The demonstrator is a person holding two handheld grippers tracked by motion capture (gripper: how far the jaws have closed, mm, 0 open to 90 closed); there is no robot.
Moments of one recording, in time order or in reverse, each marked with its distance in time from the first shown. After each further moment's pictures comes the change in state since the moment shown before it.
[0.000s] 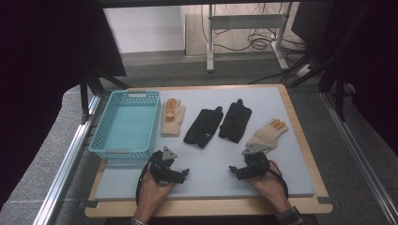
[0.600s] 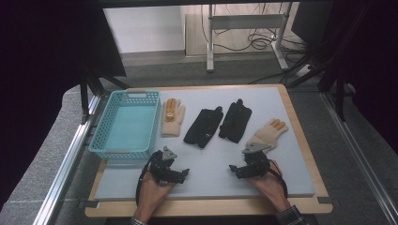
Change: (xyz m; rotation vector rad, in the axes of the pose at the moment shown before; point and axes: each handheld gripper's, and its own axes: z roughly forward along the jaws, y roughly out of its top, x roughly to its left) left arm 0.000 0.000 0.000 0.001 -0.001 -0.001; right arm 0.000 0.002 -0.001 0.002 -0.007 0.023
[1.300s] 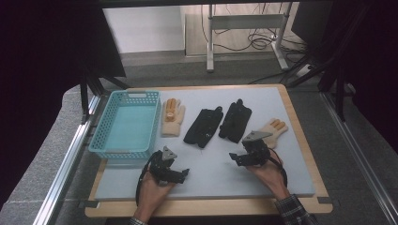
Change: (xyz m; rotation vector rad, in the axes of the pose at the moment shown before) left arm 0.000 0.000 0.000 0.000 0.000 0.001; right arm -0.017 0.032 -0.005 -0.025 -0.005 0.014
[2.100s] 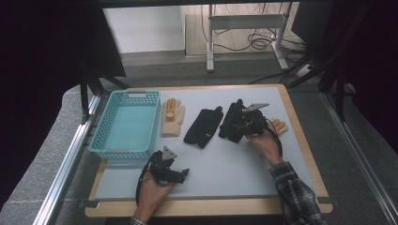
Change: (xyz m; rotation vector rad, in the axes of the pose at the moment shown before) left arm 0.000 0.000 0.000 -0.001 -0.001 0.000; right arm -0.073 0.058 0.041 0.006 -0.088 0.028
